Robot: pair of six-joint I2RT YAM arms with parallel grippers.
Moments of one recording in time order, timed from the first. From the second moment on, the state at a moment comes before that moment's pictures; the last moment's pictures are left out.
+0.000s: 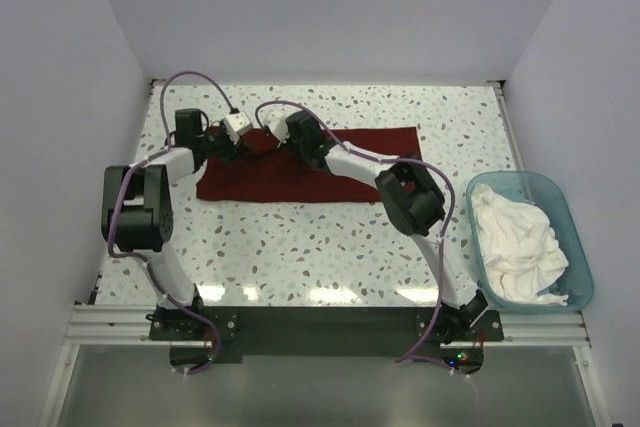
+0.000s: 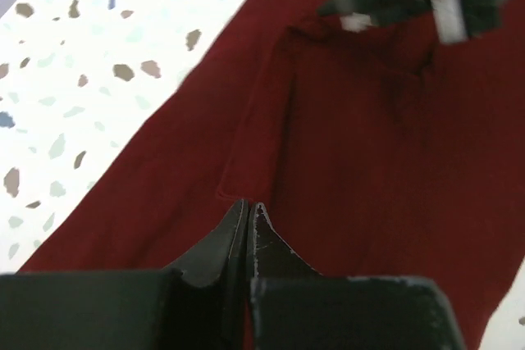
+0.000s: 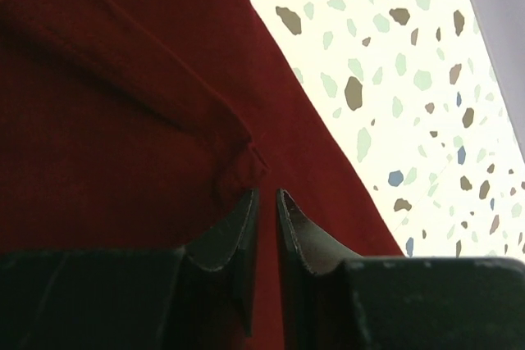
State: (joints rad) left arm 0.05 1.85 1.09 0.08 0.80 0.66; right arm 0.72 2.37 1.83 -0.08 0.22 -0.51
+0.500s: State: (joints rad) left arm 0.01 1.77 1.05 -0.34 0.82 1.13; right arm 0.72 2.37 1.83 -0.11 0.25 -0.50
